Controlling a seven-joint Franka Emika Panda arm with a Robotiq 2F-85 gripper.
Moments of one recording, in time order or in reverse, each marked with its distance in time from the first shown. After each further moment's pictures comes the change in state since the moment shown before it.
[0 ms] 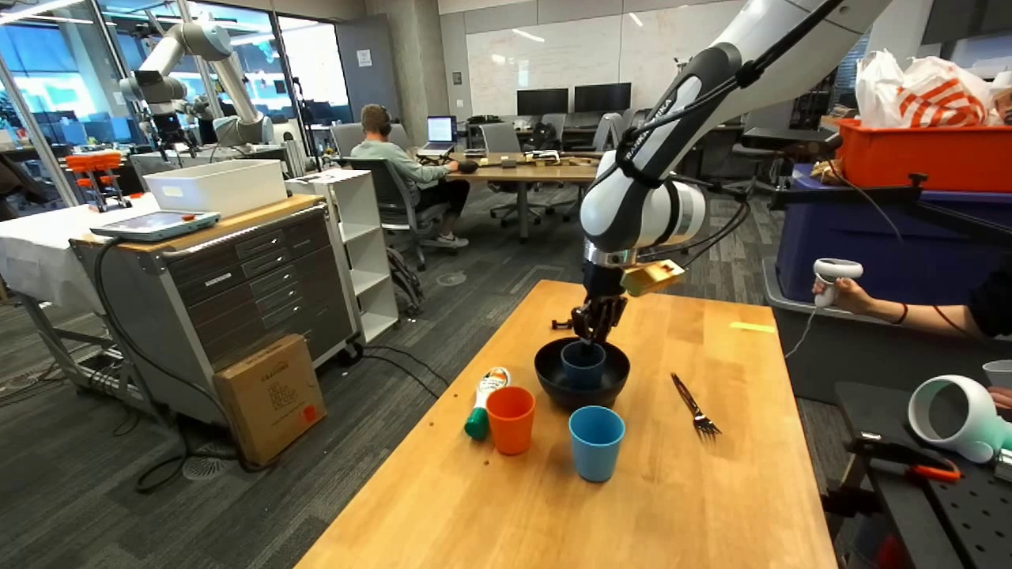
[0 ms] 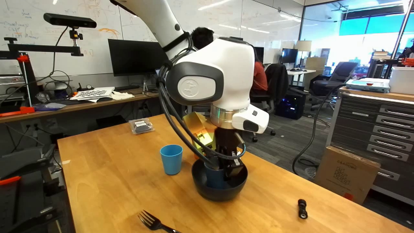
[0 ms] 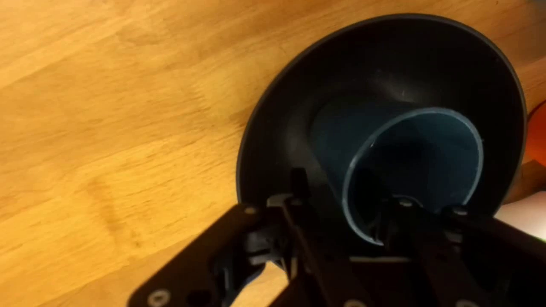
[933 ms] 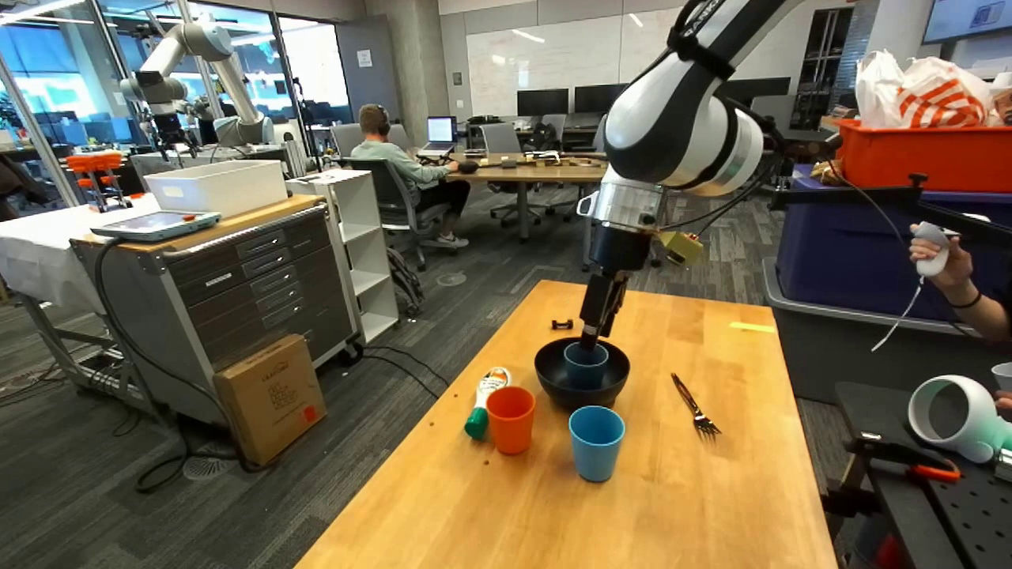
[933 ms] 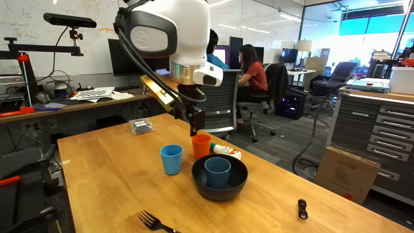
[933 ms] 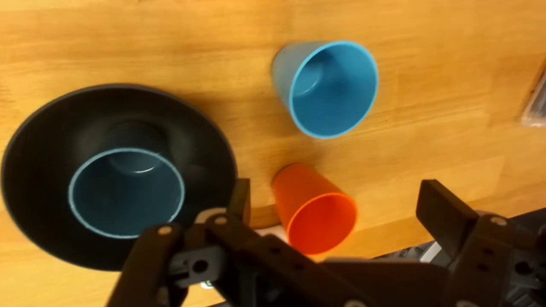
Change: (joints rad) arm -0.083 -0.358 0.250 -0.303 0.162 -0.080 -0.344
